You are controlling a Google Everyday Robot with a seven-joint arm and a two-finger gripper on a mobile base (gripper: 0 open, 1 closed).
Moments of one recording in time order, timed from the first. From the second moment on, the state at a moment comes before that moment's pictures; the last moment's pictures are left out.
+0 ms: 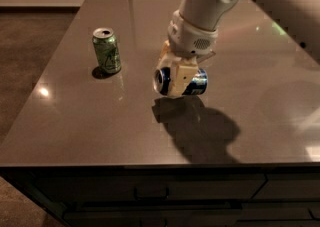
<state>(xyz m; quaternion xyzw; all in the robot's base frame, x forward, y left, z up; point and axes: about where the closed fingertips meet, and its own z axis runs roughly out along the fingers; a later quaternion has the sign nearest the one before) 0.518 -0.024 0.901 -0.80 0.58 0.10 0.13</state>
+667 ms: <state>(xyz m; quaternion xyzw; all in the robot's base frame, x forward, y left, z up) 0.536 -0.032 0.936 -0.68 0.64 0.27 0.26</state>
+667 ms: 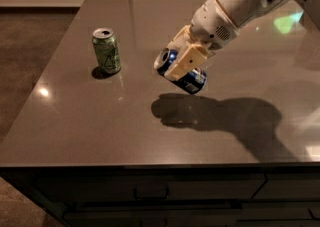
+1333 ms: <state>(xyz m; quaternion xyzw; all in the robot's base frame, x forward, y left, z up) 0.551 -0.033 0.934 -0.57 0.64 0.37 0.37</state>
